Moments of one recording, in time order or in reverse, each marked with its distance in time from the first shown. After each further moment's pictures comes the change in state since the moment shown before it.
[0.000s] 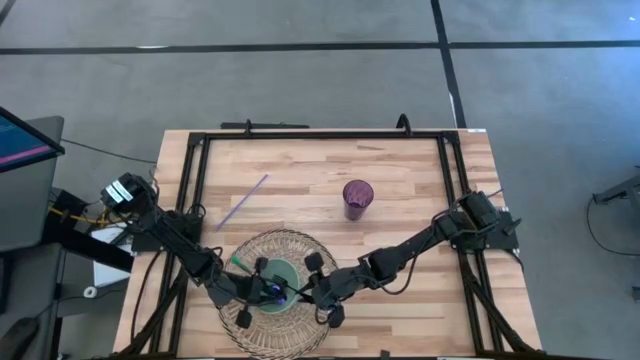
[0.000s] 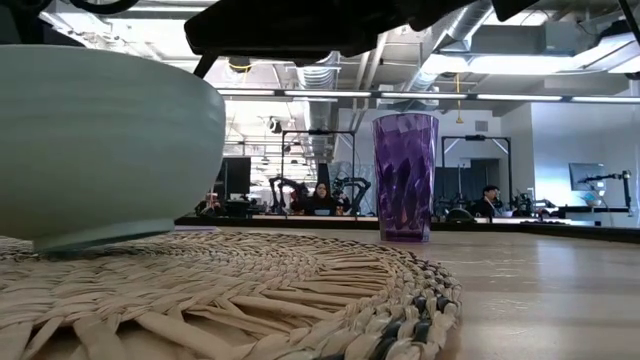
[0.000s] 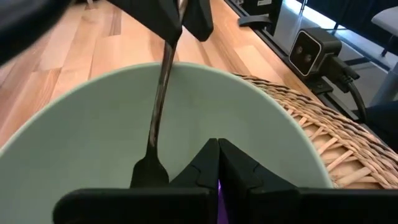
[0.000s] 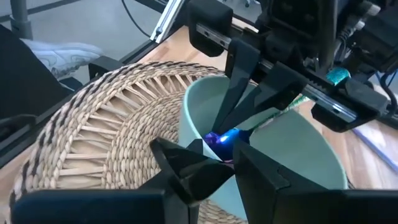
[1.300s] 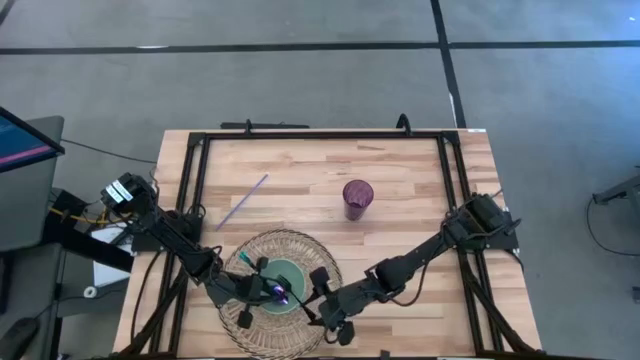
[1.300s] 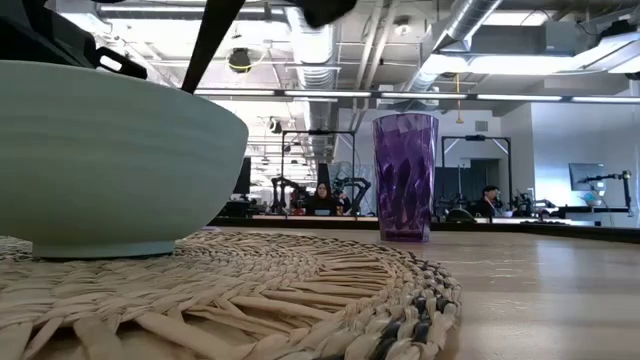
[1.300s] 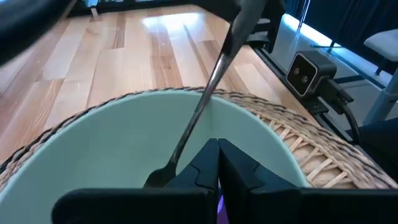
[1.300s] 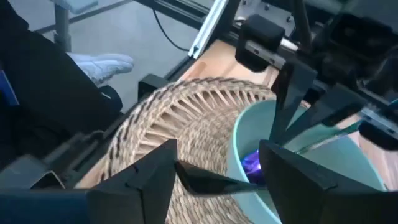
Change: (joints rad) left arm 0.006 0.000 0.000 0.059 -0.007 -0.008; right arm 0.086 -0.029 0.035 -0.075 0.002 0.061
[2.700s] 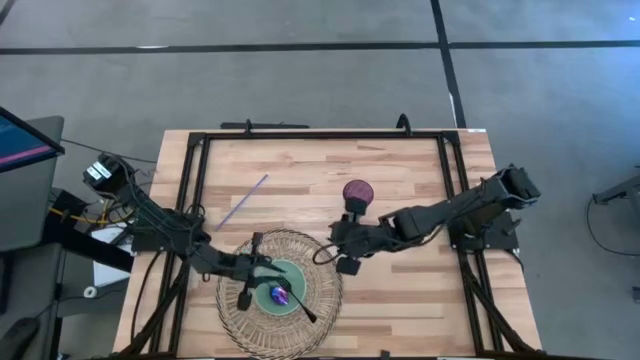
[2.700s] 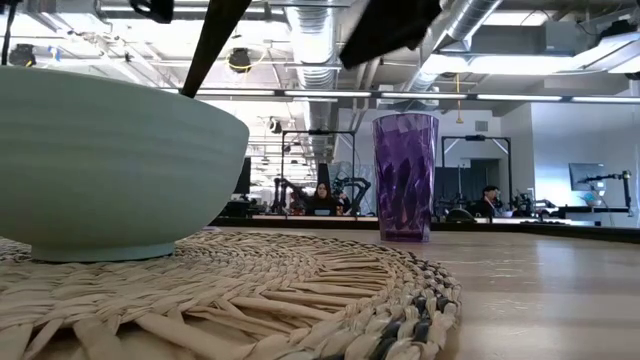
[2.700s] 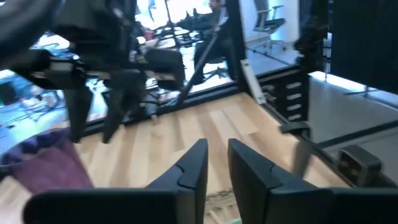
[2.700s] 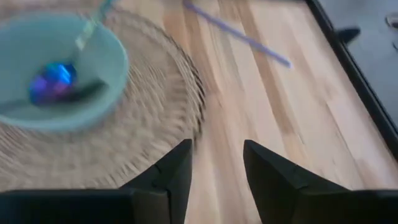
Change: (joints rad) left arm 0.113 -0.305 0.000 0.036 -0.013 0.375; right arm -0.219 -0.342 -0.001 -0.709 0.316 0.352
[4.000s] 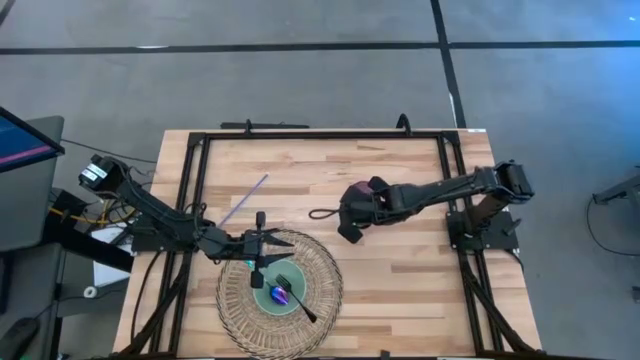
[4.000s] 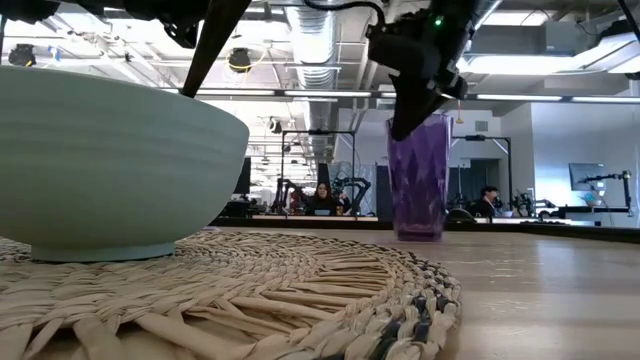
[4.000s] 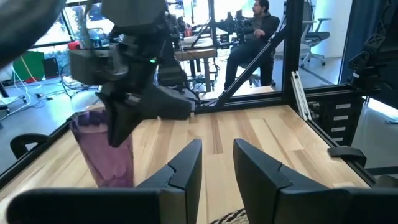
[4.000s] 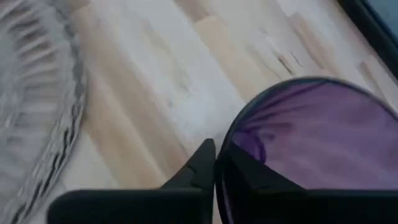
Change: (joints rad) left arm 0.153 -0.034 0.000 -0.001 0.000 -0.091; right arm -0.186 0.020 0.000 -0.370 -0.029 0.403
